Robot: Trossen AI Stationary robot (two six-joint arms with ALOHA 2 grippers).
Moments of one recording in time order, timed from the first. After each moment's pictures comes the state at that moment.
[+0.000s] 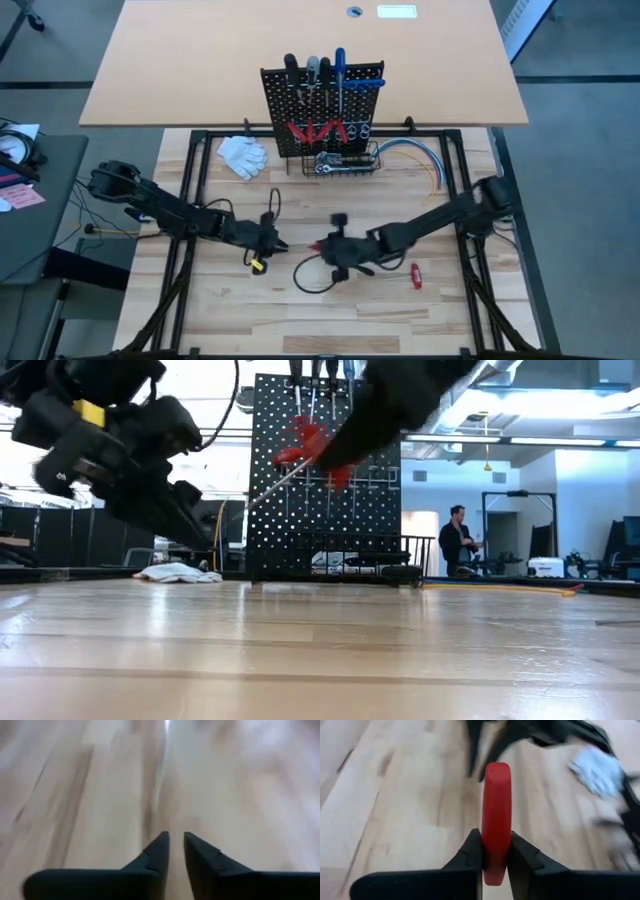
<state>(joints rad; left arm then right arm) -0.25 1.34 0.42 0.35 -0.14 -0.13 0.30 1.83 1.16 -0.03 0.46 -0.09</state>
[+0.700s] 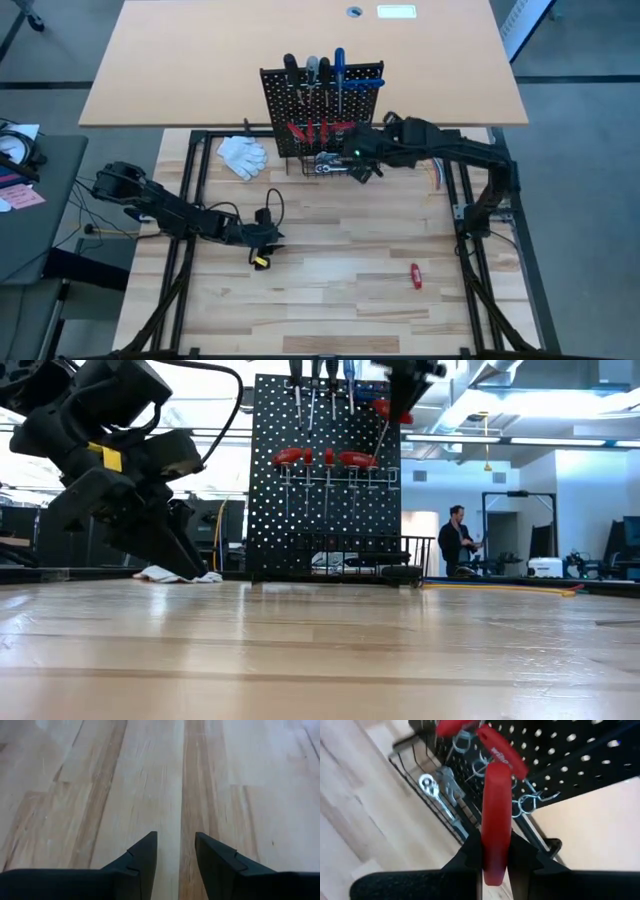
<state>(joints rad) -0.25 1.41 0.42 0.26 -0.30 -0.17 -0.14 1.74 1.96 -1.39 0.63 0.30</state>
